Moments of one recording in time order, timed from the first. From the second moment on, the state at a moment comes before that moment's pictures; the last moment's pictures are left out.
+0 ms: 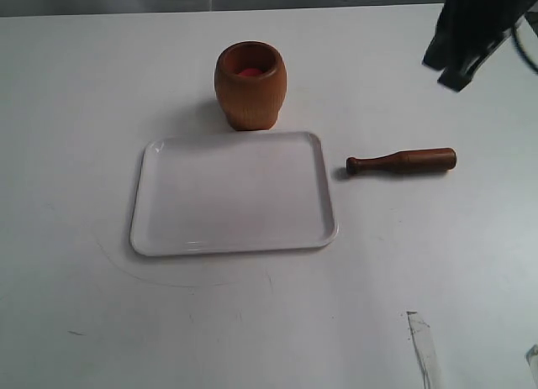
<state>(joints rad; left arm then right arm) 0.02 0.00 0.00 0.07 0.44 0.35 0.42 1.65 -1.36 0.07 1.05 -0.90</state>
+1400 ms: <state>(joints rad) 0.02 0.00 0.00 0.07 0.44 0.35 0.49 2.14 -1.38 0.06 0.91 -1.11</state>
